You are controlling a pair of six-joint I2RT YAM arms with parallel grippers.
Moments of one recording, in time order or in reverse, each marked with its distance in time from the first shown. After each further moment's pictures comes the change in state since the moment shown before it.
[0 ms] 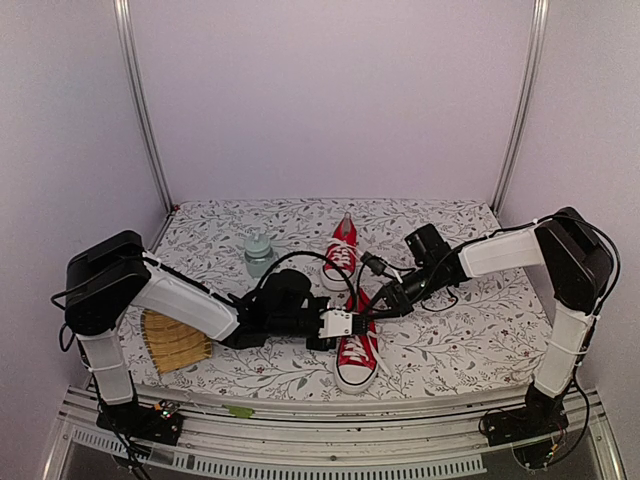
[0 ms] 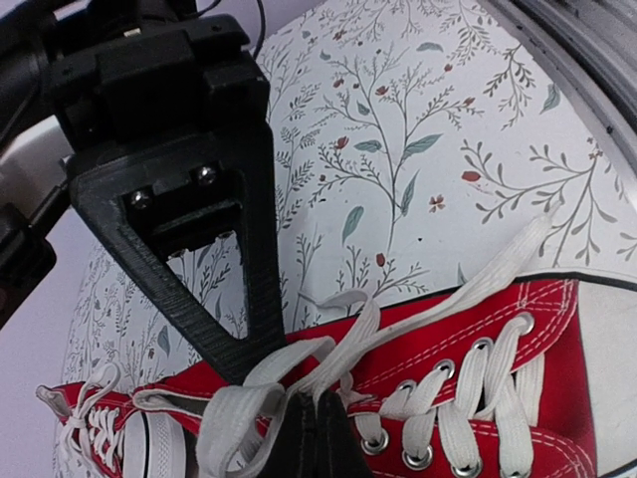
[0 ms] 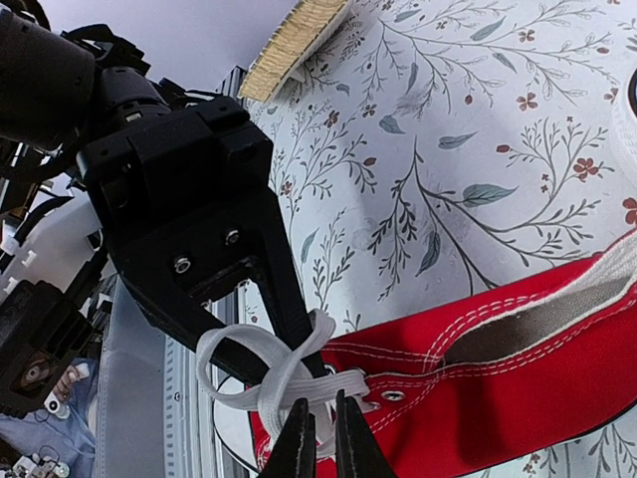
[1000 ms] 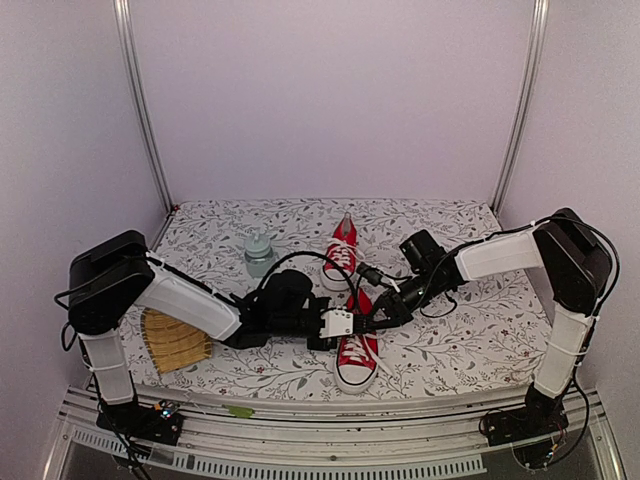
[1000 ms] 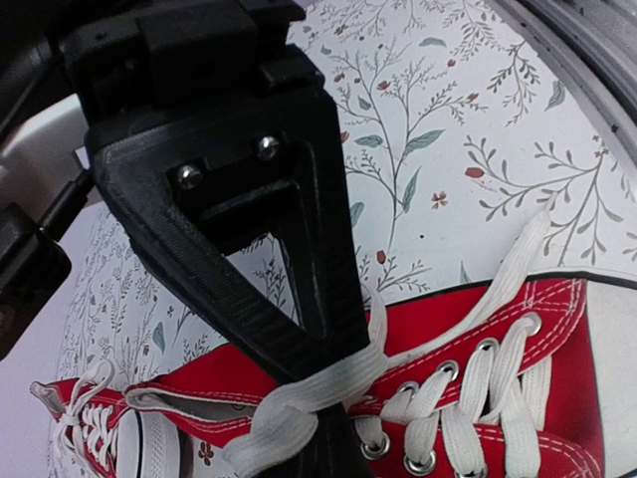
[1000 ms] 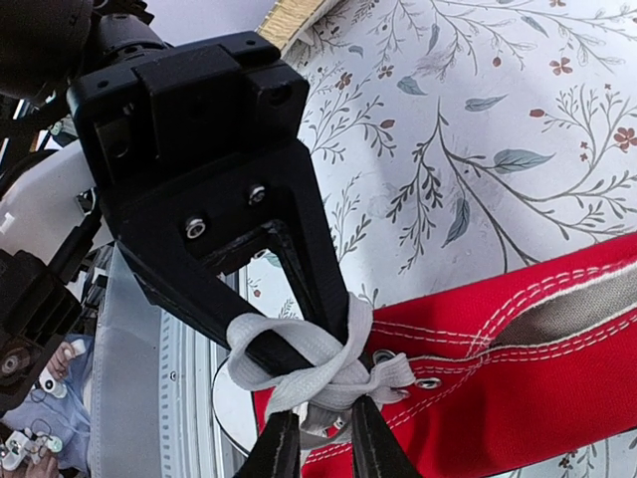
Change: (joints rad) left arm 0.003 0.017 0.009 0.003 -0.008 -0.013; right arm 0.043 0.000 -0.003 -0.077 0.023 -0.076
